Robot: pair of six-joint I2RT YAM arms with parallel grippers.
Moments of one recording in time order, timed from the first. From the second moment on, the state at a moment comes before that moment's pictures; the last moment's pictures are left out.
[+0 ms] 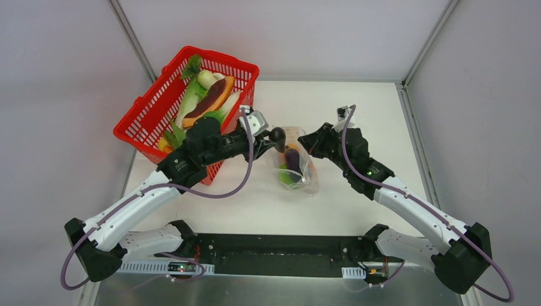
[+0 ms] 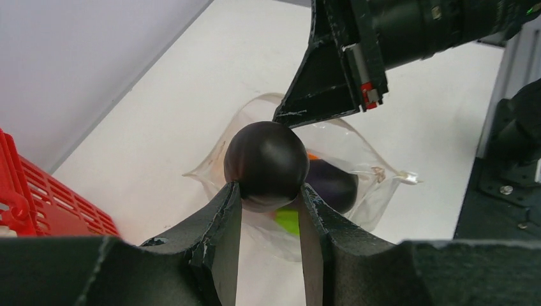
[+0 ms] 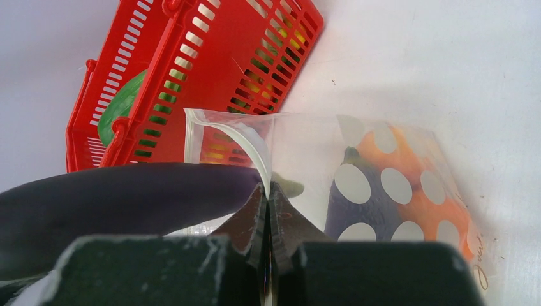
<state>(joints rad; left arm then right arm) -0.78 1.00 1.05 -0.18 0.26 0.14 0.68 1.04 0.79 -0.02 0.07 0.80</state>
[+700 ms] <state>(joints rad) -0.90 1.24 1.05 -0.22 0.05 0.43 0.68 1.02 0.79 -0.02 0.07 0.80</state>
